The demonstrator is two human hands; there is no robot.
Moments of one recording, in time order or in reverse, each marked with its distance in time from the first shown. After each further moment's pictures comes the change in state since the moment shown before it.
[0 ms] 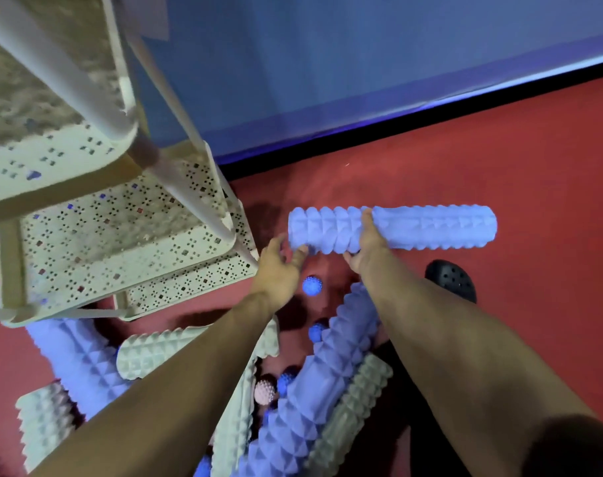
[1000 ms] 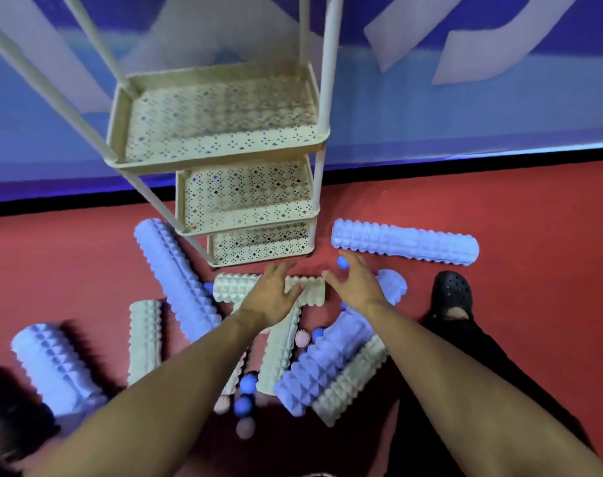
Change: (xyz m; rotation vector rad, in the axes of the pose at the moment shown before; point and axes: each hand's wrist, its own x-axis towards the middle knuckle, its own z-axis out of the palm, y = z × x) left_hand -0.208 -0.049 -0.140 0.432 -0.040 0.224; right_hand -0.255 0.087 0.008 -1.100 -0.202 -0.701
